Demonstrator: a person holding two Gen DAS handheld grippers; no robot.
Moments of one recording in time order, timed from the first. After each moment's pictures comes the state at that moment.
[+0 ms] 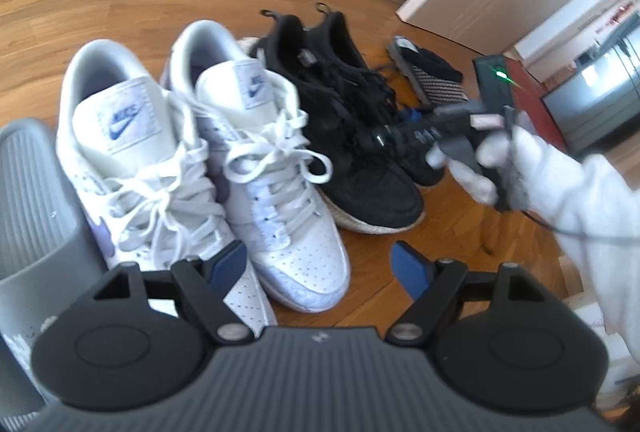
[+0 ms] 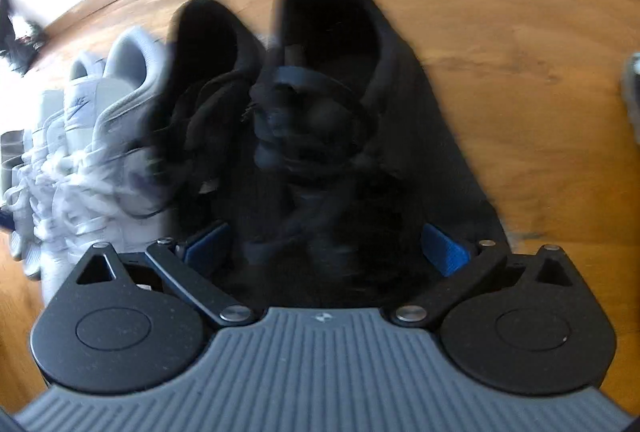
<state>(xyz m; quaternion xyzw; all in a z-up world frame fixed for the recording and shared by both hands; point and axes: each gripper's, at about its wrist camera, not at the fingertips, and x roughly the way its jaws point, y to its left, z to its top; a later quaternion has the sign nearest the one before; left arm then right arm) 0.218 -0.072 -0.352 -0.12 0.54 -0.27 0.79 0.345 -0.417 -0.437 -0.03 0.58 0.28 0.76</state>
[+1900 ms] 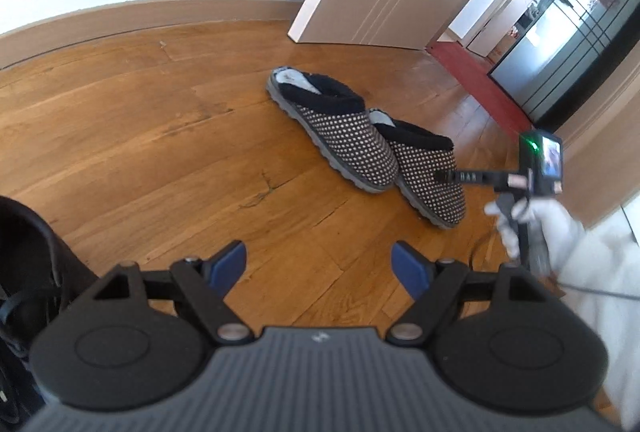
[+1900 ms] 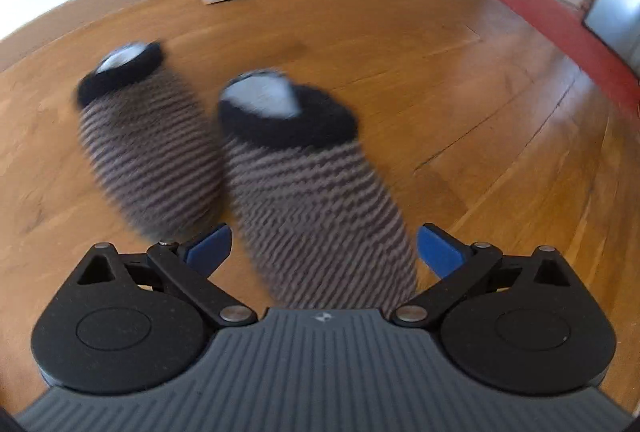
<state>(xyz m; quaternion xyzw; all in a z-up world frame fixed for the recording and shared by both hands) 0.267 -0.255 -0.347 -0.06 0.47 -0.37 0.80 0.244 -0.706 -0.403 0.04 0.50 -0.22 0.84</state>
